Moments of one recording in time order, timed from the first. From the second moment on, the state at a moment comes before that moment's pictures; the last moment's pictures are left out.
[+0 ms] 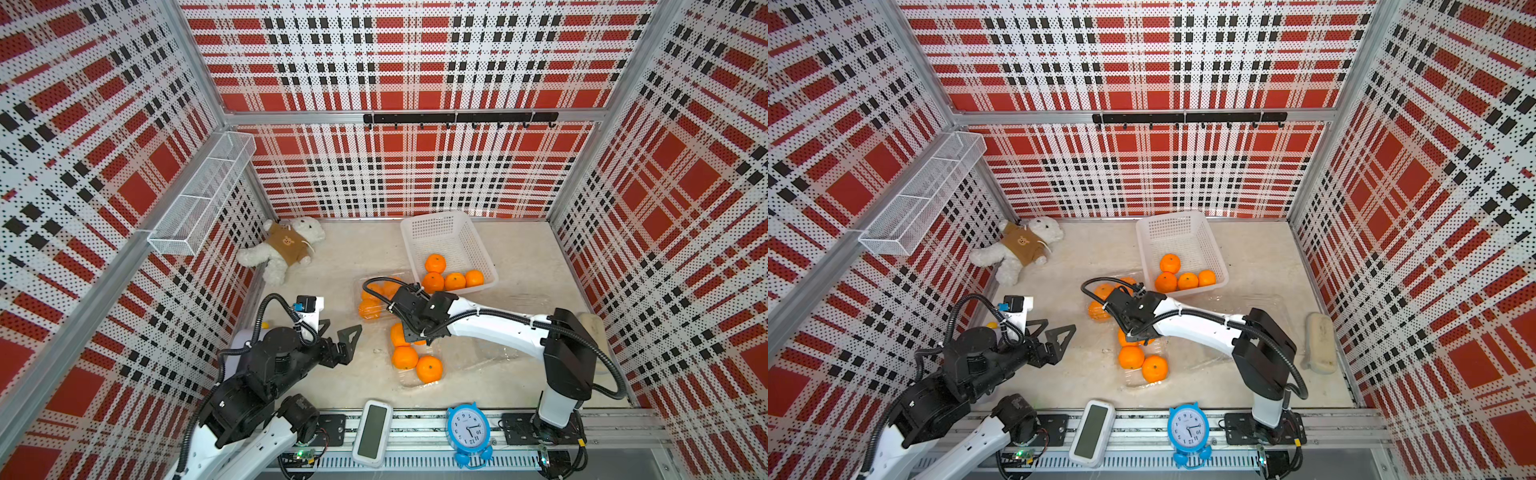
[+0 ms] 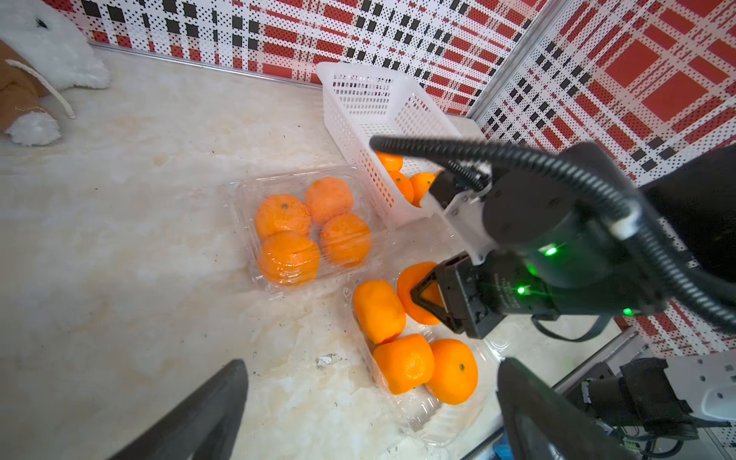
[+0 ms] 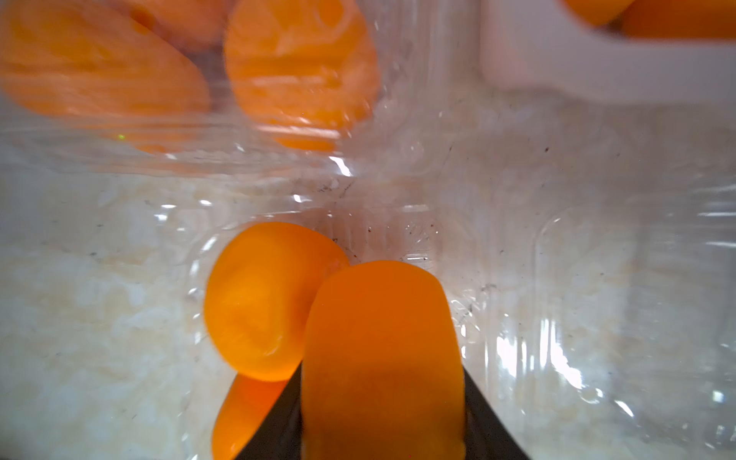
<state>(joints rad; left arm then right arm) -0.63 0.39 0.77 -0.80 -0.05 -0.43 1.05 1.77 1.44 -0.91 0.28 0.79</state>
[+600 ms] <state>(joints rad) -0.45 0.48 0.73 -0.71 0.13 -0.39 0.44 1.92 2.00 -0.96 0.10 0.25</state>
